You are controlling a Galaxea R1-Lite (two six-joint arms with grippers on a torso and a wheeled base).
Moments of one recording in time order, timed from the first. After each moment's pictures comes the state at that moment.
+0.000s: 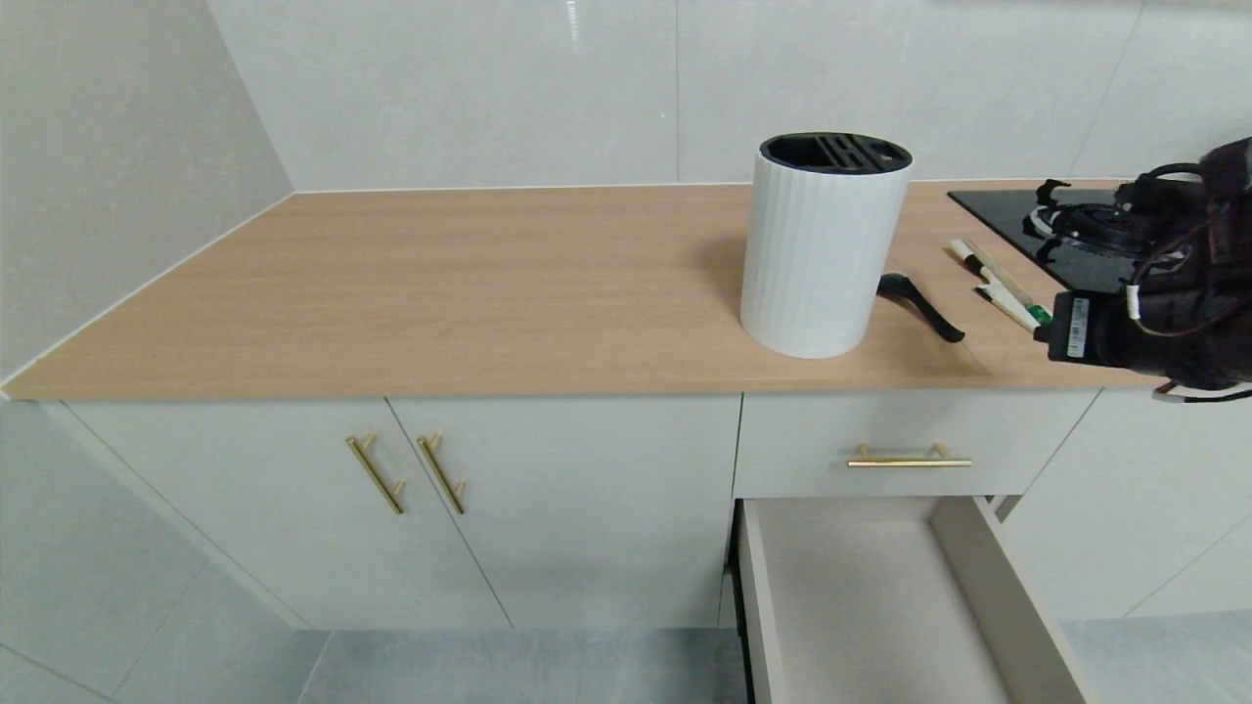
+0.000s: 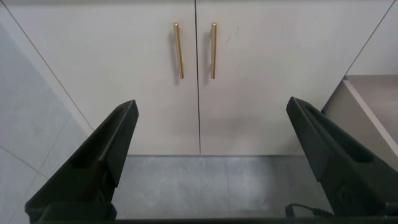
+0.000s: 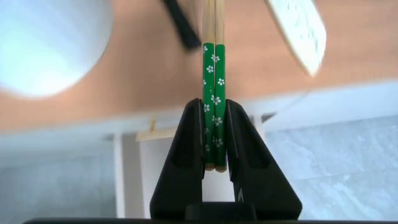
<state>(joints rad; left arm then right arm) 0.01 0.00 0.00 0.00 0.00 0.00 0.21 1.52 -1.16 0.09 -0.24 0.21</state>
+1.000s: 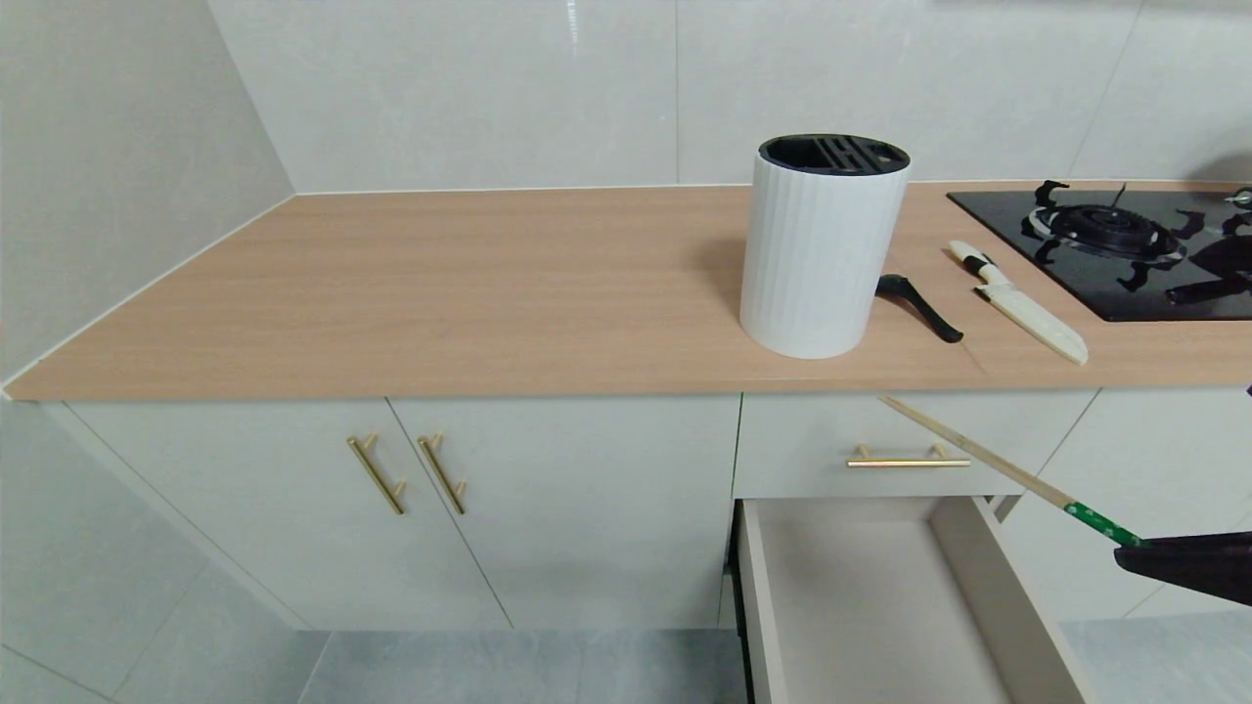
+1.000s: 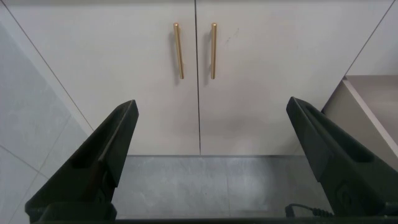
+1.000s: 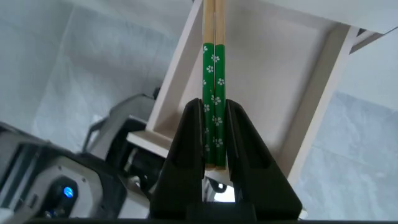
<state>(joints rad) 0.01 0.00 0.00 0.00 0.00 0.00 0.25 1.09 -0.81 0.40 0.17 -0.03</state>
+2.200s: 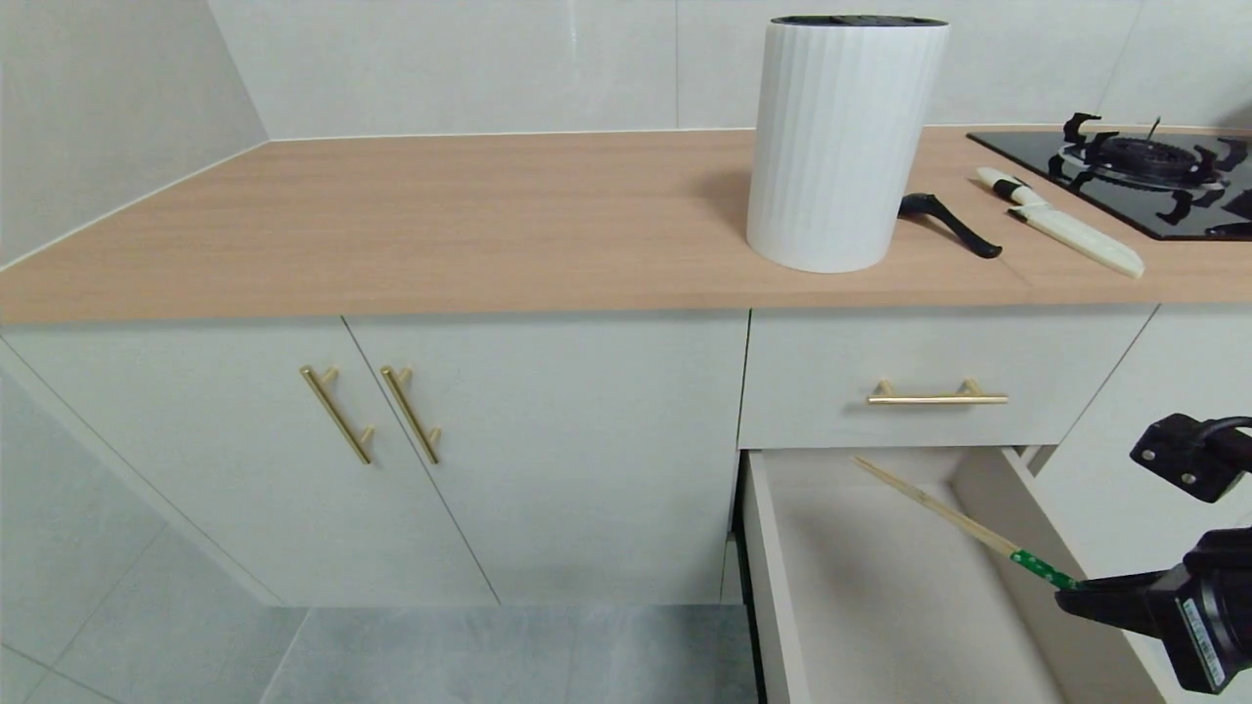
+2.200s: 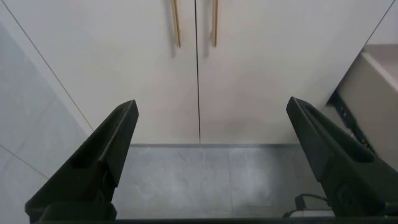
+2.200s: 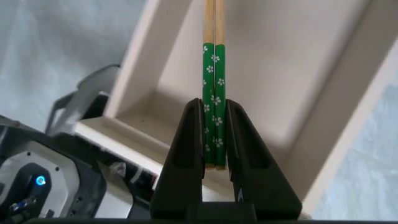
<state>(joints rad) 0.01 0.00 0.00 0.00 0.00 0.00 0.26 1.22 -0.67 0.25 0.17 -0.08</state>
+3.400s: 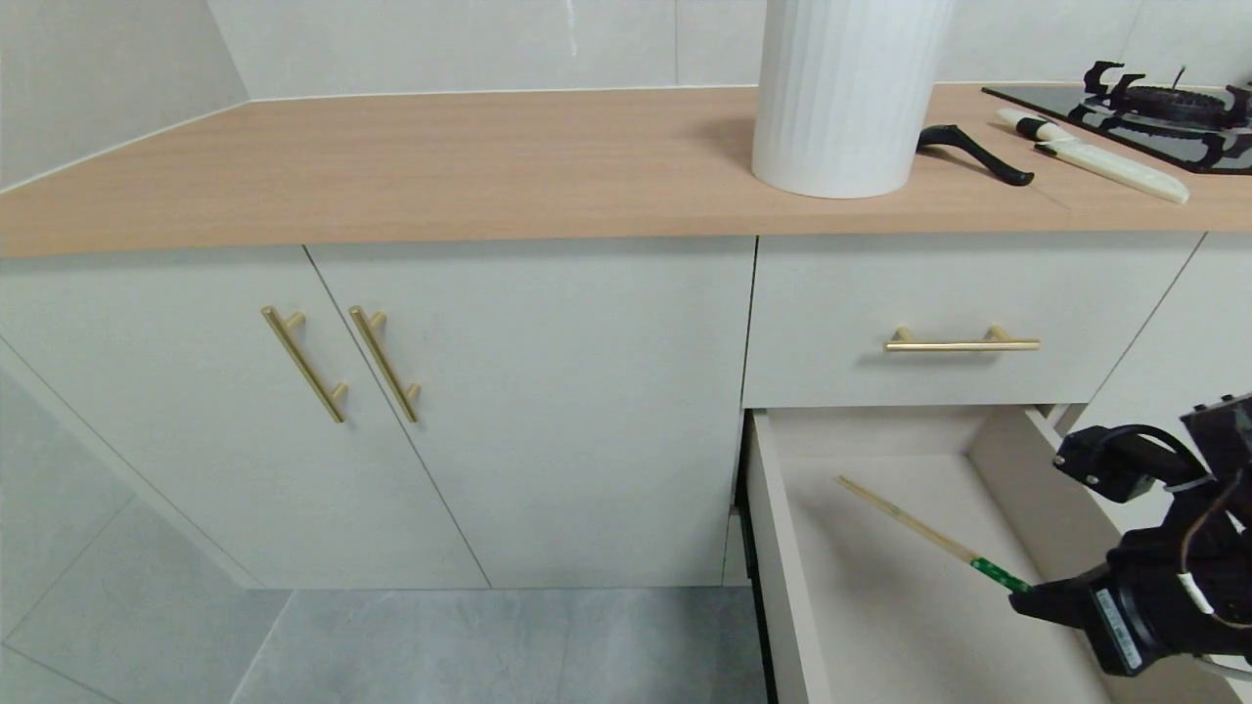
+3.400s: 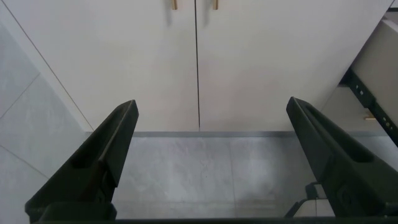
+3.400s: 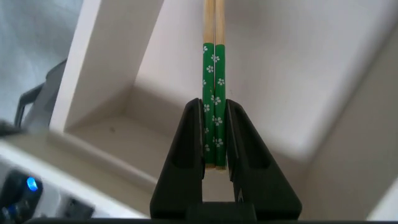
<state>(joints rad) 0.01 0.00 0.00 0.00 0.00 0.00 0.35 1.37 -0.67 0.17 0.08 0.03</state>
